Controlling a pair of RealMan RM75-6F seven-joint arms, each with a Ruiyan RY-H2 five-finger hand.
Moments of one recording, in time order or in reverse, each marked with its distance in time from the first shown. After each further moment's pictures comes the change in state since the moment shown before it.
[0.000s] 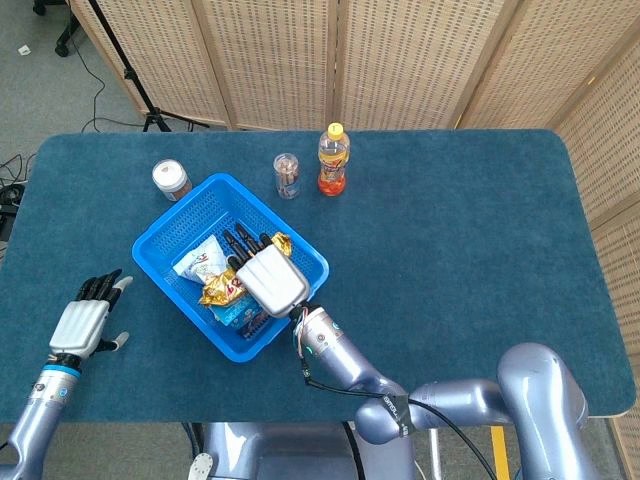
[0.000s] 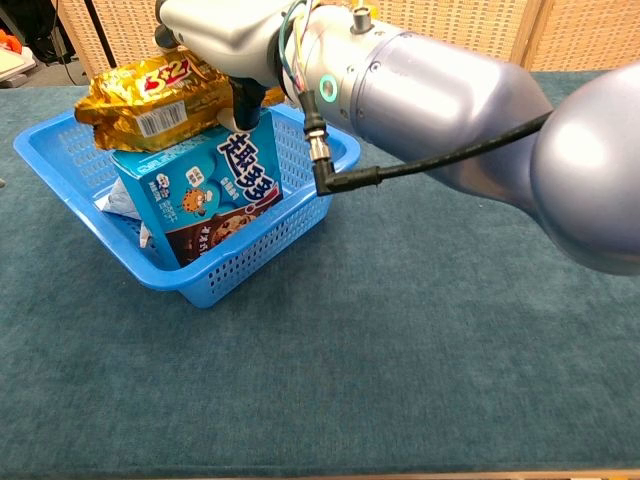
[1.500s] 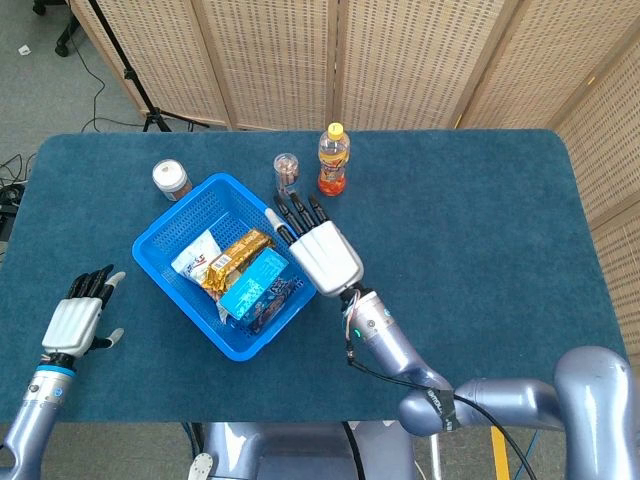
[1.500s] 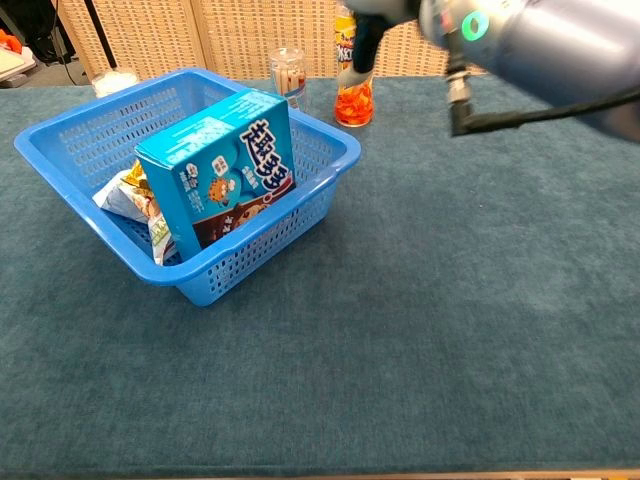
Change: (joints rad) left arm 0.016 0.019 -0.013 -0.031 -0.003 0.053 0.023; right arm -0.144 0.214 -0.033 -0.107 -0.092 0.123 -0.015
